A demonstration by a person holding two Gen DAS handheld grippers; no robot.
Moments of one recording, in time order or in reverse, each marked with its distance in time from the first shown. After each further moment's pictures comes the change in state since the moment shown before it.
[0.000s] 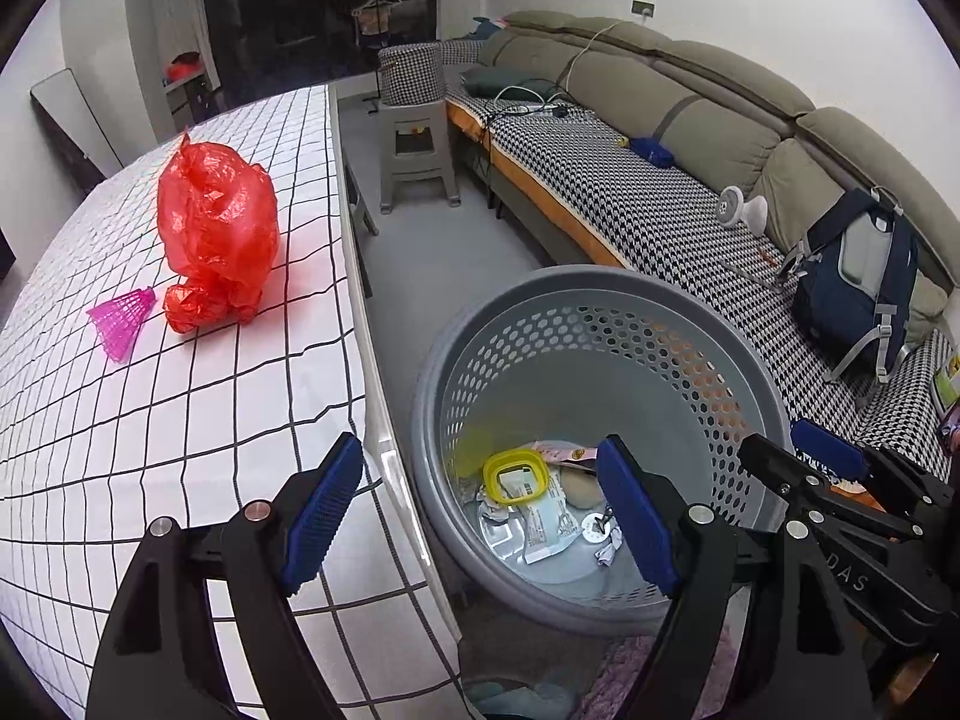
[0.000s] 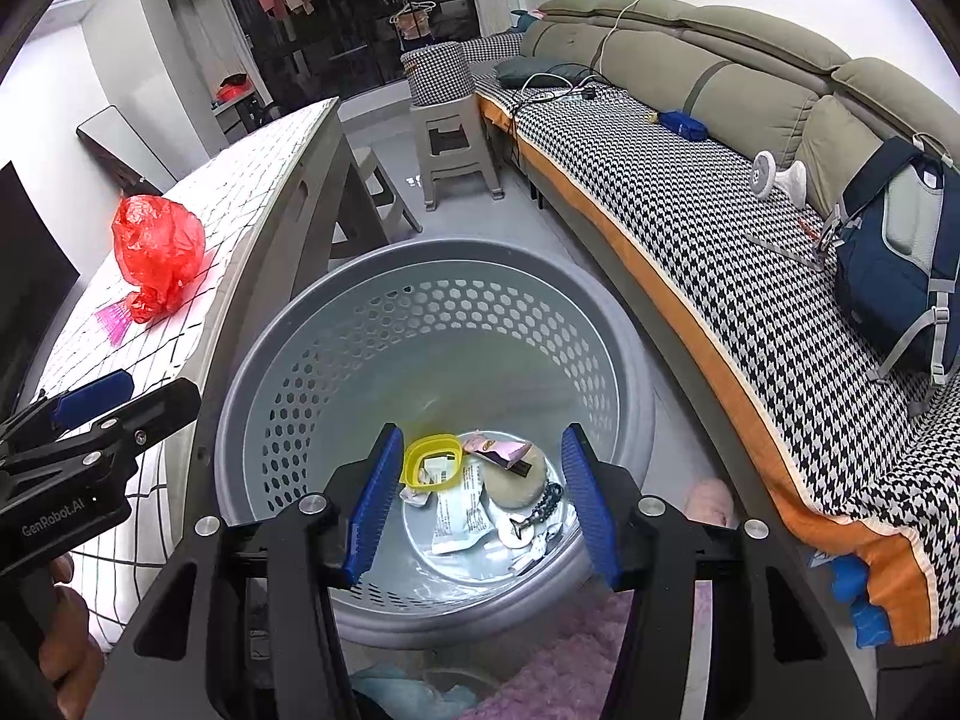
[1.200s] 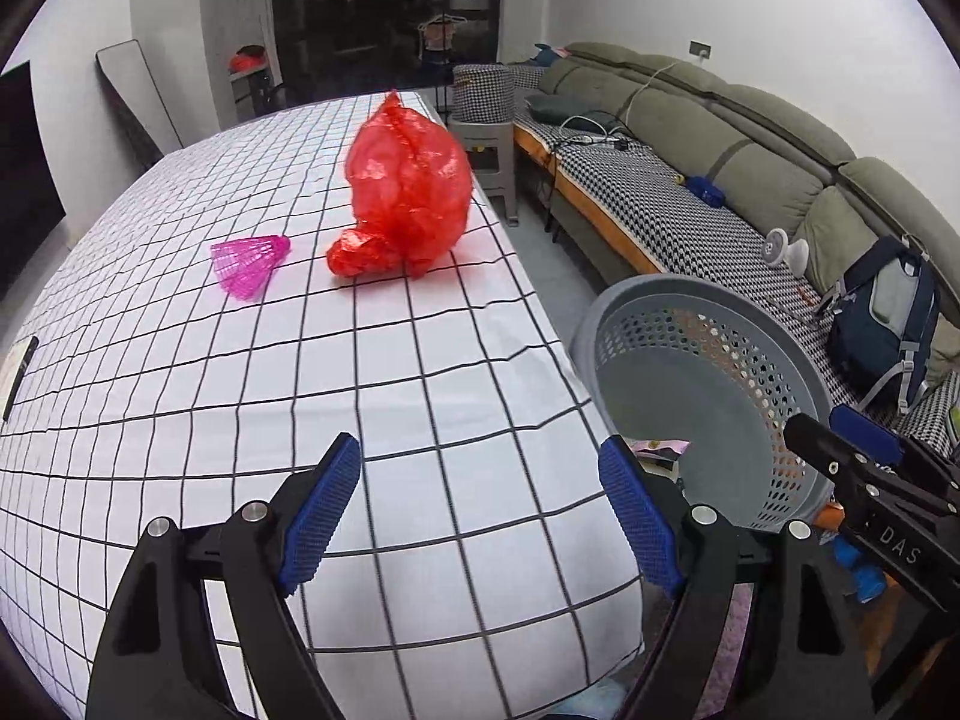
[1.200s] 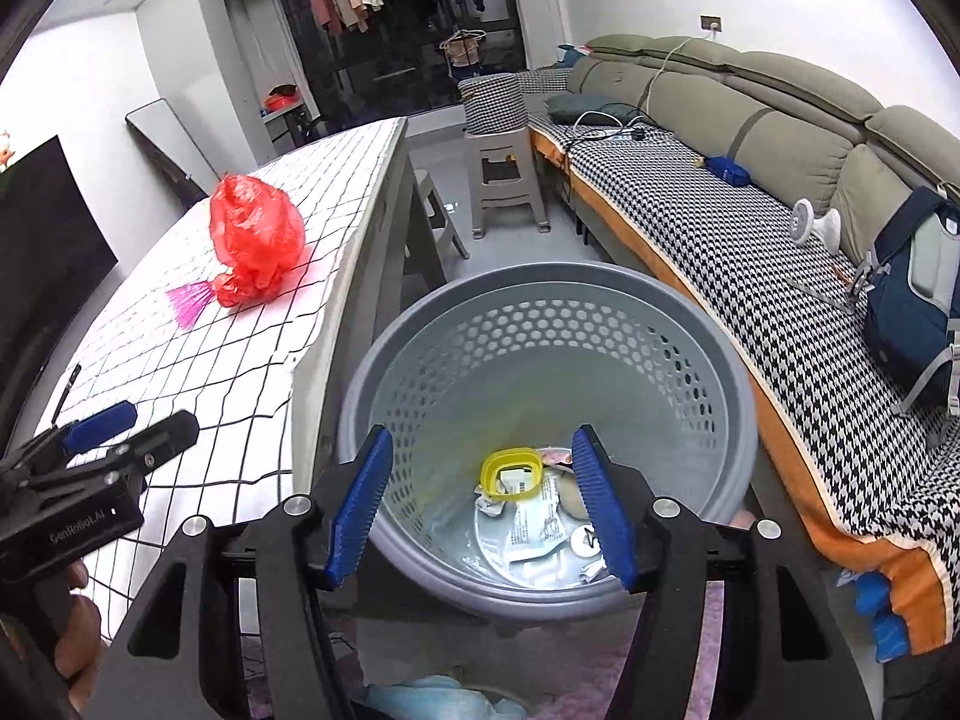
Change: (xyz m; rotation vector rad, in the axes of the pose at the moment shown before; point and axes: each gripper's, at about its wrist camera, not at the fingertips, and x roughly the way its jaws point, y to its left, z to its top) left arm -0.045 0.085 -0.043 -0.104 -0.066 0.076; right arm -0.024 0.078 -0.020 -0.079 -0.083 0.058
